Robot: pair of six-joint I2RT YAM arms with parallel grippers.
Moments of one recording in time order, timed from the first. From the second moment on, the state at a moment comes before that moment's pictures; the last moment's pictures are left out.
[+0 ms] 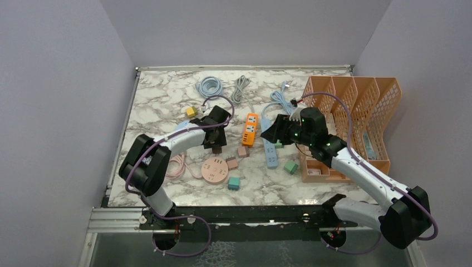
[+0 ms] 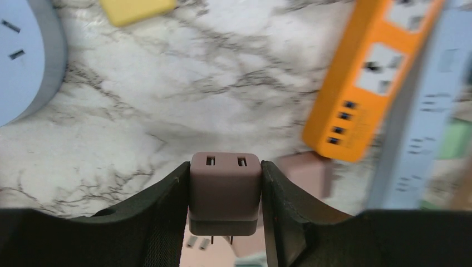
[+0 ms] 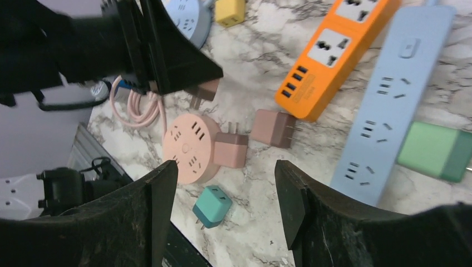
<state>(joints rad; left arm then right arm) -0.58 1.60 1.03 -0.49 -0.16 -0.73 0.58 1.10 0.73 -0.08 -0.23 0.59</state>
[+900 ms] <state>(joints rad) -0.52 1.25 1.02 -0.43 0.18 -1.16 0.90 1.40 0.79 0.45 0.09 0.81</state>
